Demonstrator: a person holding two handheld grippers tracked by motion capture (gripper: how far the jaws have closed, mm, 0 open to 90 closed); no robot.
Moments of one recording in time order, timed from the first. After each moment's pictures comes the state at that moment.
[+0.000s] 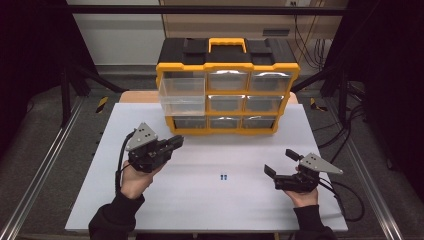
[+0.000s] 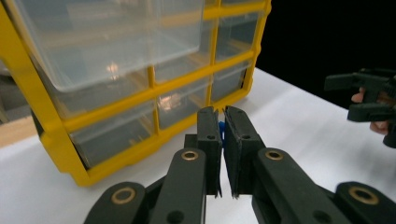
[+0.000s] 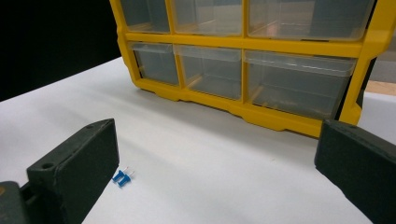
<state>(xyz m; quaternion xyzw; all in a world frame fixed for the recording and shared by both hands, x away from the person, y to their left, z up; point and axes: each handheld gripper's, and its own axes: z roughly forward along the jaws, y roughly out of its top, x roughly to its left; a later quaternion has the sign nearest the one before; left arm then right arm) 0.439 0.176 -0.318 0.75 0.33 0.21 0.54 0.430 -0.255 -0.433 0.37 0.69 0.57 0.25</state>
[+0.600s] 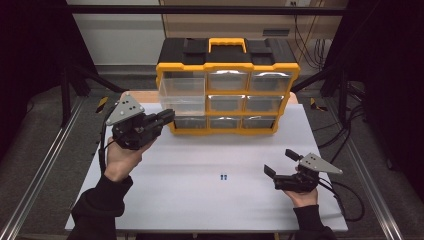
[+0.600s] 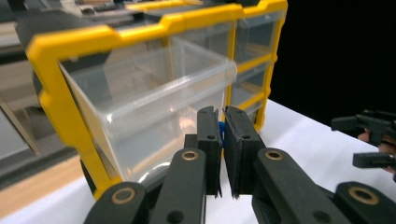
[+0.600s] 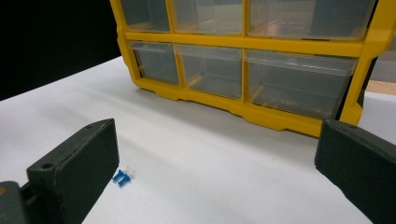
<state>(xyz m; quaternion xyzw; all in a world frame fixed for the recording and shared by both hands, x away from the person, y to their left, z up) 0.449 0.181 -0.246 0.74 0.30 0.26 0.54 0.429 -0.253 -0.433 0.39 0.69 0.57 0.24</state>
